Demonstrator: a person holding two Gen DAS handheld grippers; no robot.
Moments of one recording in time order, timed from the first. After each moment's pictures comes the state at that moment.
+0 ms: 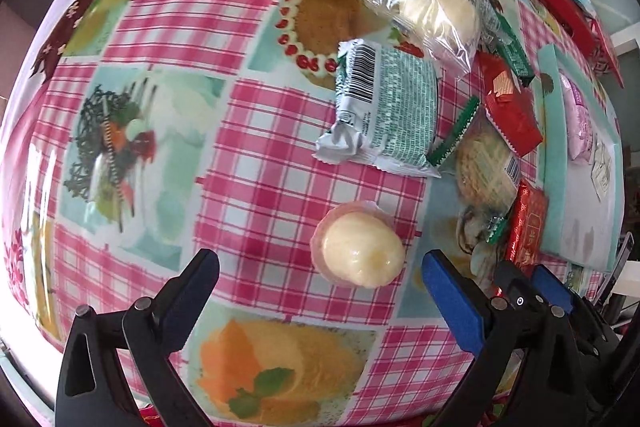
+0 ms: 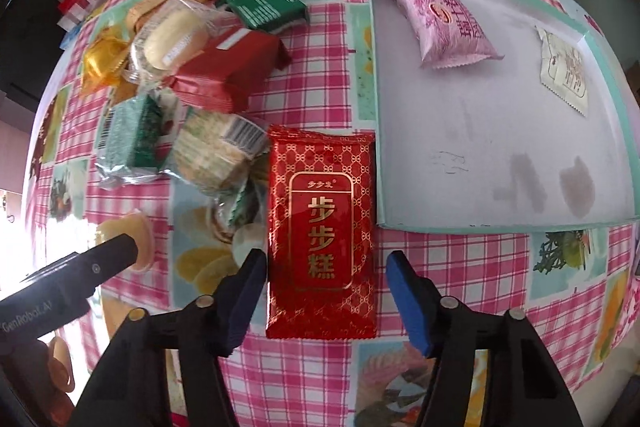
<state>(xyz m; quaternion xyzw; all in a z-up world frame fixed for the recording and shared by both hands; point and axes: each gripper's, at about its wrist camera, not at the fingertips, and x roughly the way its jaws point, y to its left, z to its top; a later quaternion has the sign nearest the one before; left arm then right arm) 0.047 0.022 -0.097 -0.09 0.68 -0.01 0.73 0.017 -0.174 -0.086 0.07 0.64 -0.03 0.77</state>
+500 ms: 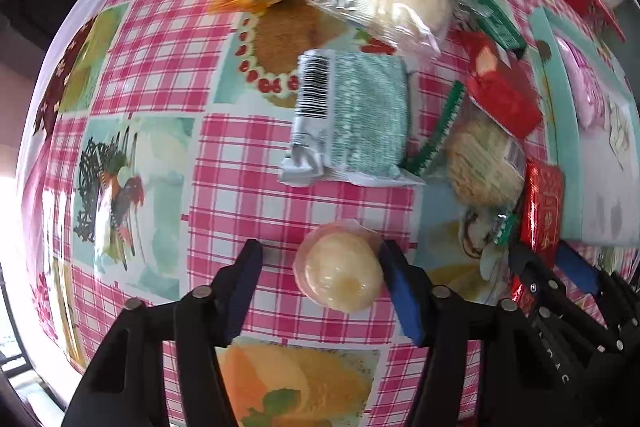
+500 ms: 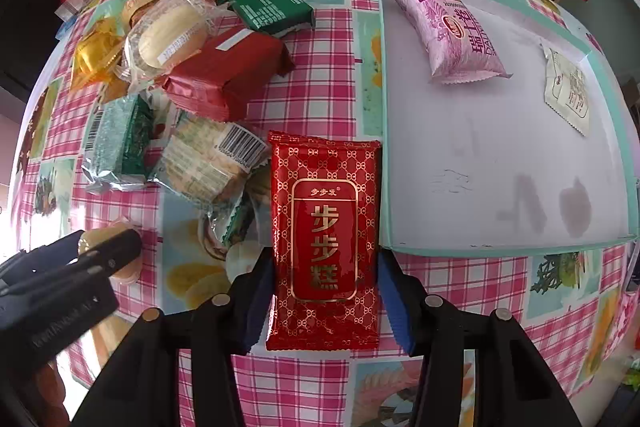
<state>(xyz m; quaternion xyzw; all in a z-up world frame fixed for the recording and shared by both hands) 0.068 -0.026 -0.107 0.00 0.67 -0.02 0.74 0.024 -0.166 -0.094 0.03 0.63 -0.04 0.77</state>
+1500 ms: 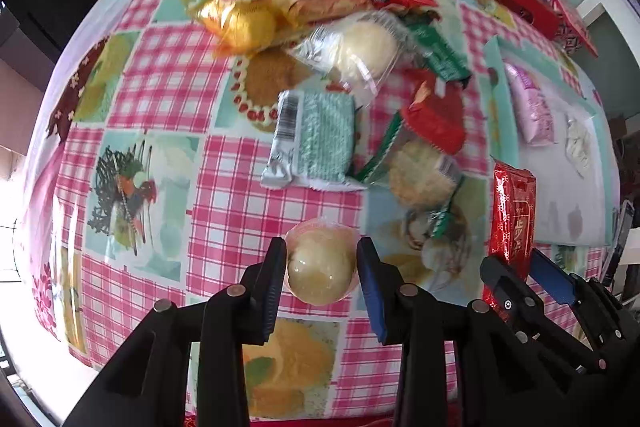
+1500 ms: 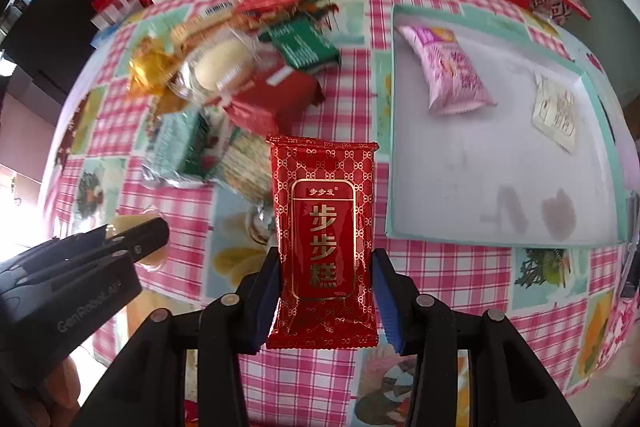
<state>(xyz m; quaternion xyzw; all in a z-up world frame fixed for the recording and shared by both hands) 0.039 -0.017 -0.041 -0.03 0.63 -0.05 0.77 -0.010 -0.160 -0.030 0.04 0.60 0.00 0.80</state>
